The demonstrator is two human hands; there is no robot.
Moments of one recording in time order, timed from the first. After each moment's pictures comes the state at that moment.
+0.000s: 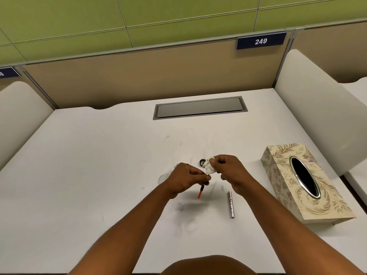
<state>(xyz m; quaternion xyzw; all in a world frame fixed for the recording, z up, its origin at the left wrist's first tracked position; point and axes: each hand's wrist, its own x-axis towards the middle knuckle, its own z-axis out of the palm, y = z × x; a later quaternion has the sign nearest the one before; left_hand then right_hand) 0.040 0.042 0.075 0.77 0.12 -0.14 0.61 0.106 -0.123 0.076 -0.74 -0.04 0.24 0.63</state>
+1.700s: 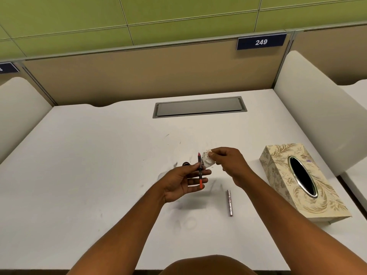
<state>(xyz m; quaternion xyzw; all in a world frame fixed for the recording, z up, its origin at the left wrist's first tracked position) 0.026 0.048 0.081 0.48 0.20 -0.21 0.83 0.115 -0.122 0.087 -0.76 -0.06 0.19 0.62</state>
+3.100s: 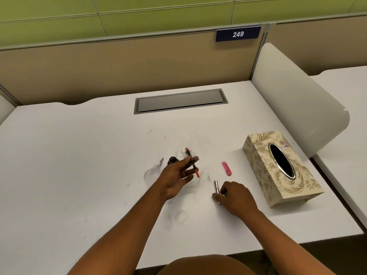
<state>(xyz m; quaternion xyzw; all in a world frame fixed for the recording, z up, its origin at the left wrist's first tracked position) 0.039 0.029 0.051 0.46 0.23 -0.15 0.84 0.039 -0.189 0.003 -0.97 -0.06 0.16 0.20</state>
